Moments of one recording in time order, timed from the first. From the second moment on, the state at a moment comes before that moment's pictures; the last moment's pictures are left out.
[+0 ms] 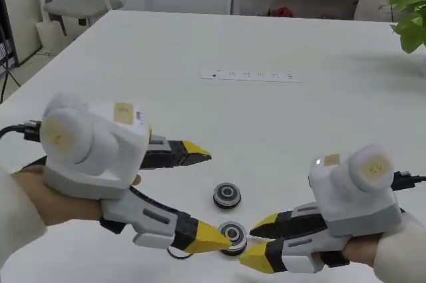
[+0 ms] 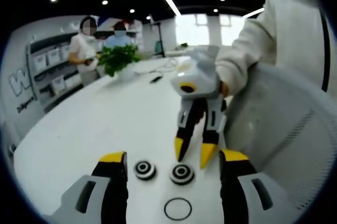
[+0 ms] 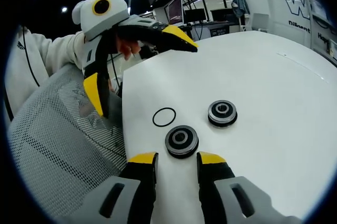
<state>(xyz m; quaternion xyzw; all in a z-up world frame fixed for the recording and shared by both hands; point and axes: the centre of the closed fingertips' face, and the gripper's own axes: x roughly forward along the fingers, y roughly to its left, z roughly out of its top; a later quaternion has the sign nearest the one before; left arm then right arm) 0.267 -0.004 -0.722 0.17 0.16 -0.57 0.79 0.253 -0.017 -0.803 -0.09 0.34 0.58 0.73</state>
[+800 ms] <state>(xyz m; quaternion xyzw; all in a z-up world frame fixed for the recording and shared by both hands) 0.273 -0.013 -0.777 0.19 0.18 -0.55 0.79 0.258 -0.013 -0.806 -0.10 0.32 0.58 0.74</state>
